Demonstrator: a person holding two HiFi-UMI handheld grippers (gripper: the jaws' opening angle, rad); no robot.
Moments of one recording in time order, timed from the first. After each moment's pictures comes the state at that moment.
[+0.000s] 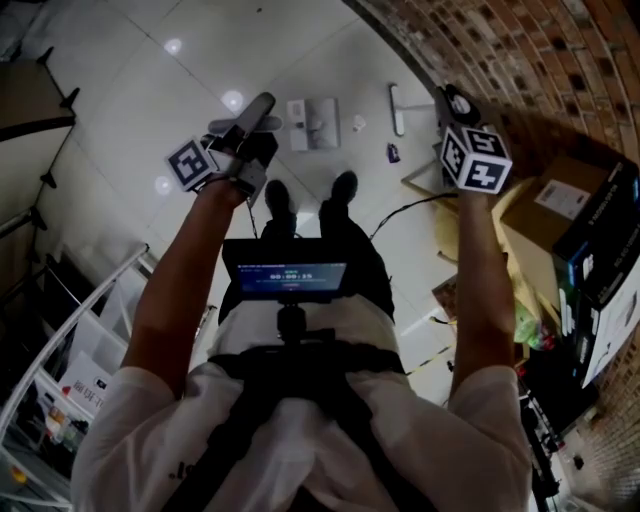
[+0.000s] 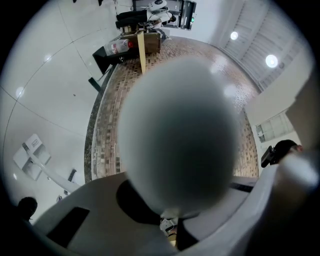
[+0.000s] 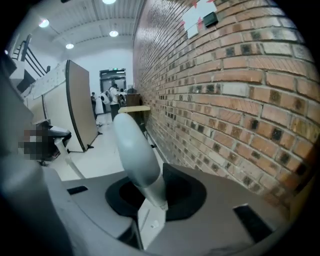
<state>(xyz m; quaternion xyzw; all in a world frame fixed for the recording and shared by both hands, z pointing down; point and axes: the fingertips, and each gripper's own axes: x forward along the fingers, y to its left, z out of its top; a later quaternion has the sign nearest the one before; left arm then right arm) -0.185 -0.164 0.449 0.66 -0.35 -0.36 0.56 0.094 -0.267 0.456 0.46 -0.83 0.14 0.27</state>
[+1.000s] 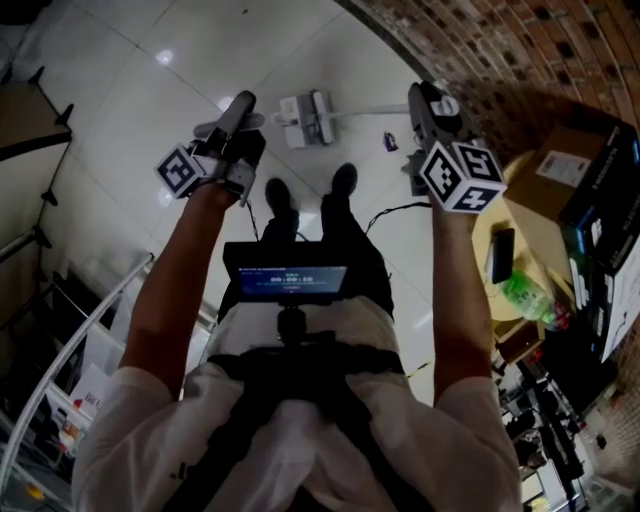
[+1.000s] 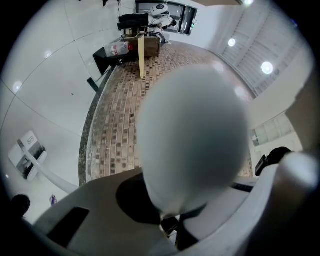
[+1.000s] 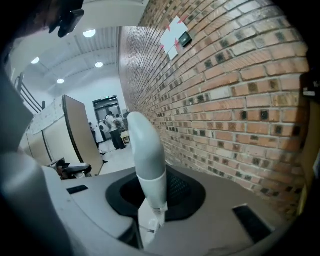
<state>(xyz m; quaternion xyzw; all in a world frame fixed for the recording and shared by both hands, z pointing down) -0.195 -0.143 0.443 0.65 -0.34 -0.39 0.55 0.064 -0.195 0.407 0.47 -0.84 0.22 0.12</state>
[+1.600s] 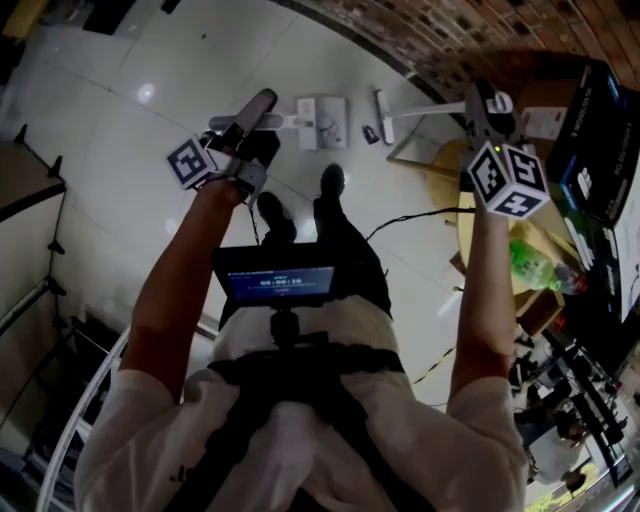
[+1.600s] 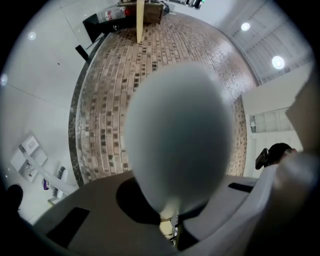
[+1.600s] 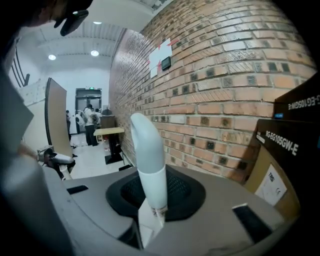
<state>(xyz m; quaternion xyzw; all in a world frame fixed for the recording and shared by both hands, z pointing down) -0.065 -0.178 0.425 0.71 -0.22 -0.31 0.59 0.240 -0.196 0.351 0.60 -0.77 0.12 0.15</state>
